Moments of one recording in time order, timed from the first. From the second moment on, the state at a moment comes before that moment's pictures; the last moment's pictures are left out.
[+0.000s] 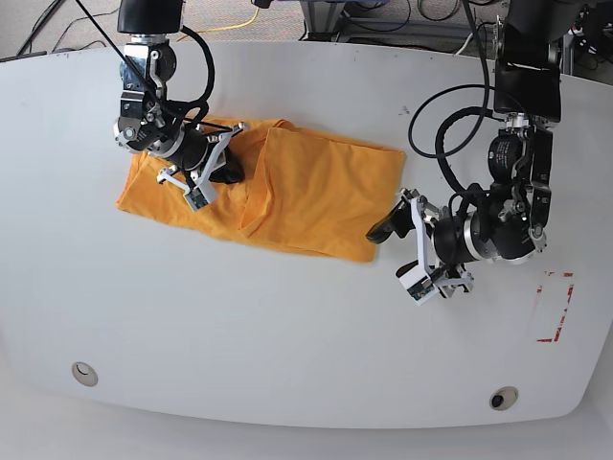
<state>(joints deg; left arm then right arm) -16.4 -17.5 8.1 94.8 -35.7 -41.8 65.5 -6.9 9.1 8.8 87.3 17.6 40.4 -43.4</state>
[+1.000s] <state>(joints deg) -8.1 -13.0 17.7 91.6 -9.3 -42.0 50.0 -4.3 10.5 31.4 112.8 28.6 40.5 -64.4</state>
